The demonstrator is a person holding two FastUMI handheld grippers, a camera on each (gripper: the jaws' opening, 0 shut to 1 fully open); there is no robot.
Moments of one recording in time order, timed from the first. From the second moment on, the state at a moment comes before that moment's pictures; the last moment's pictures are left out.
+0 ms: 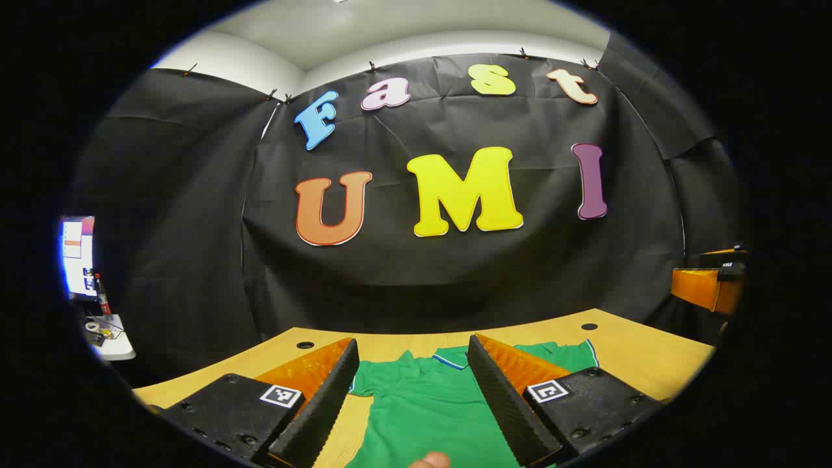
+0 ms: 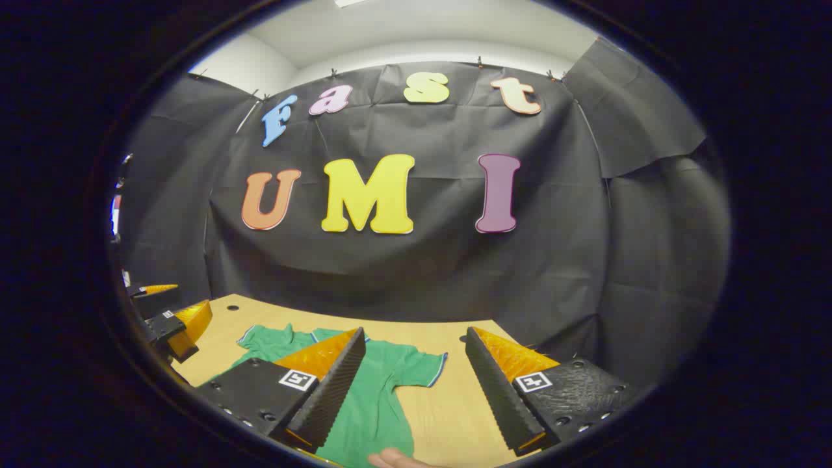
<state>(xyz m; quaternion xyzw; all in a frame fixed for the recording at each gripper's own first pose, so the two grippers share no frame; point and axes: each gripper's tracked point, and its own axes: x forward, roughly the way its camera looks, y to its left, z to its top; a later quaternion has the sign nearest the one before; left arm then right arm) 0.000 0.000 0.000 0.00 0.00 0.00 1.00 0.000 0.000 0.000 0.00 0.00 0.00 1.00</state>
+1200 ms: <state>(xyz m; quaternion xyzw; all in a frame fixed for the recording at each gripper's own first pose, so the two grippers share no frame) -0.030 -0.030 -0.001 -0.02 -0.01 -0.02 1.00 -0.028 -0.029 -0.007 0.01 -0.01 -0.02 1.00</state>
